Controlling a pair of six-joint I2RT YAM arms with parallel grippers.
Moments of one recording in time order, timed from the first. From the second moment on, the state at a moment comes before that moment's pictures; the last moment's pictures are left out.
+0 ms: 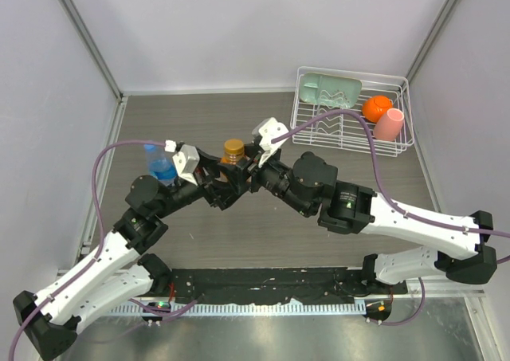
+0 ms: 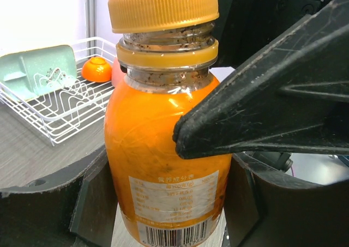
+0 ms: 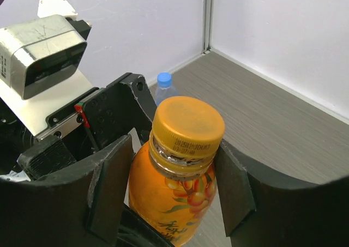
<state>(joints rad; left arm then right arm) -0.72 0.71 0.67 0.28 0.39 -0.30 1.29 1.23 1.31 -0.04 0.43 0.06</state>
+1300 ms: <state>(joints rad) -0.70 0.67 0.67 0.37 0.80 -0.29 0.87 1.36 1.81 -0.58 -0.91 0.06</state>
